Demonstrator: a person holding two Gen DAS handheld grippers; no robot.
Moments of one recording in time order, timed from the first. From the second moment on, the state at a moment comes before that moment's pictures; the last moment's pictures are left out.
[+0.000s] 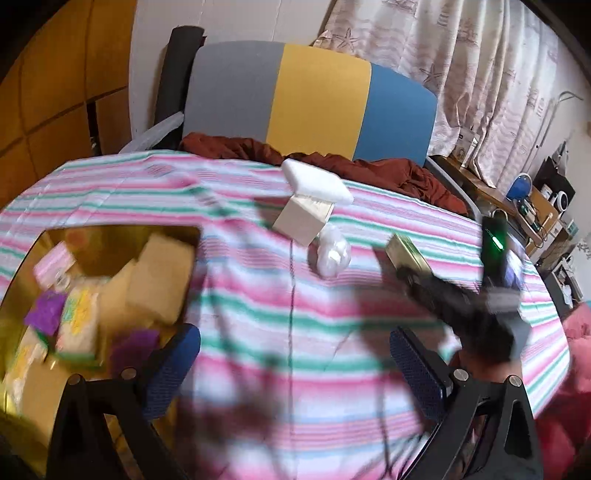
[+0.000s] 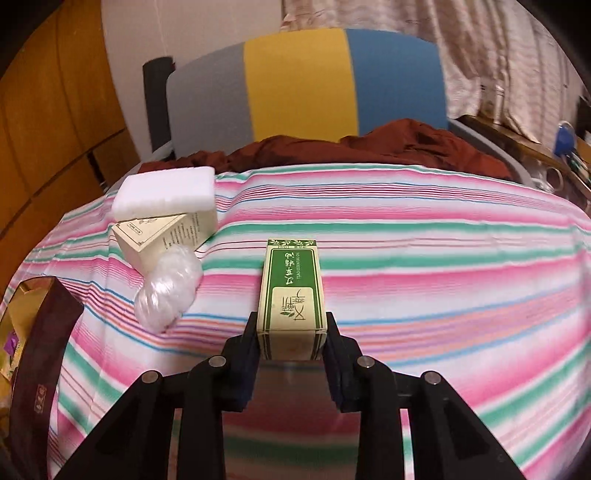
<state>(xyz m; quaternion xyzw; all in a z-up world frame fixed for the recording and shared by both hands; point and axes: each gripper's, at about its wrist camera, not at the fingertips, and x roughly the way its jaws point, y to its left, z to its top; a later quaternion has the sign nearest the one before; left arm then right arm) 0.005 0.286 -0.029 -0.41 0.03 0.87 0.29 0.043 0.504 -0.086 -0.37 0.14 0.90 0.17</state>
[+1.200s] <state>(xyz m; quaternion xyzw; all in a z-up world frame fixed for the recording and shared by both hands) -0.065 0.372 -0.105 -0.39 0.06 0.88 0.27 0.067 0.512 -0.090 -0.34 0.17 0.90 0.21</state>
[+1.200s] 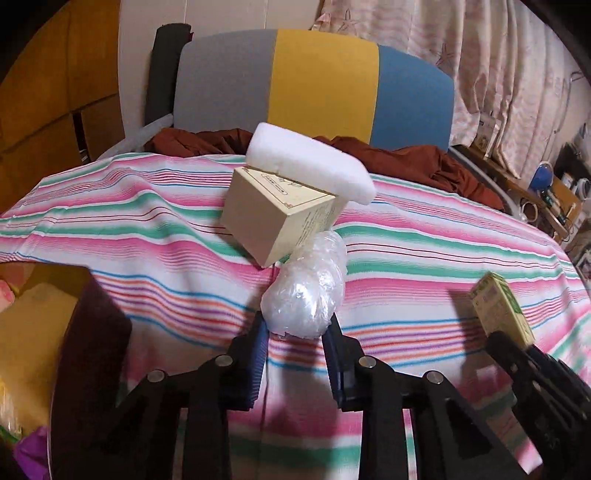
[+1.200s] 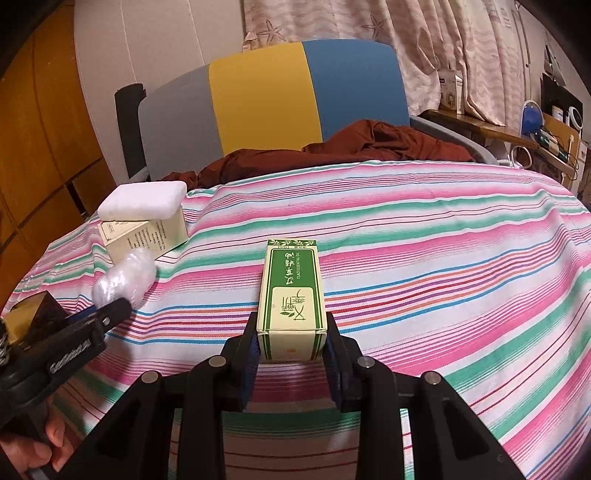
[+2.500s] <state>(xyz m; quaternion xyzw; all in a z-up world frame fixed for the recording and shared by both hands) 0.064 0.247 -0.063 -0.33 0.00 0.88 0.34 0.065 0.474 -0.077 -0.32 0.07 0.92 0.21</state>
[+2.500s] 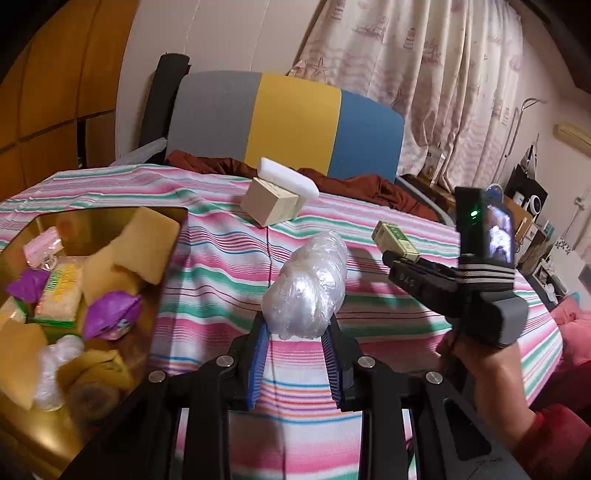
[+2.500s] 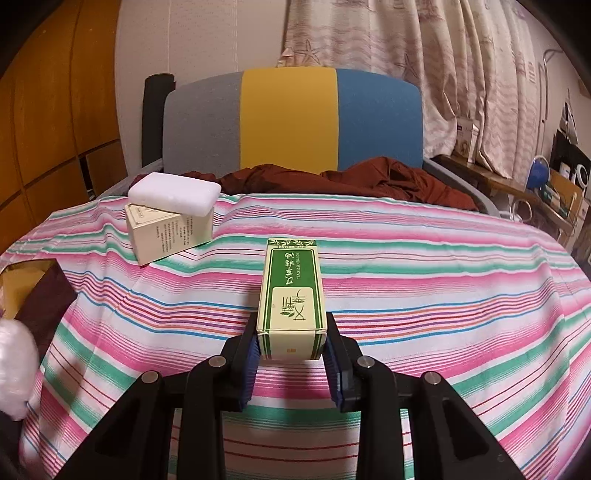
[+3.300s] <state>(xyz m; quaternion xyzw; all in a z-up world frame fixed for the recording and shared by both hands) 0.009 0.090 -0.044 -0.34 -0.10 0.91 0.22 0.079 0.416 -0.048 -0.29 0.01 0.95 0.14</state>
